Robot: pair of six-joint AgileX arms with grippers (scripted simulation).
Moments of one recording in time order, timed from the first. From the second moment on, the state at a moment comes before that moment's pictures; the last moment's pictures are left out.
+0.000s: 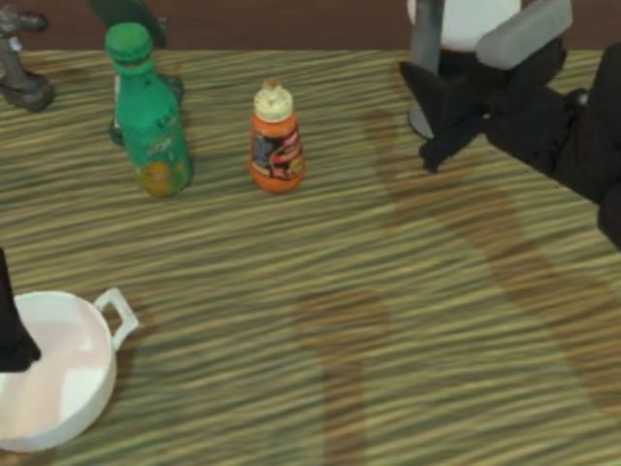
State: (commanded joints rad) left arm 0.00 0.00 0.00 0.00 0.00 0.00; right arm 0.37 1.71 0.80 0.85 -0.38 0.04
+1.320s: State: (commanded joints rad) left arm 0.00 0.00 0.00 0.00 0.00 0.00; right arm 0.62 1.61 0.75 0.90 -0.15 0.04
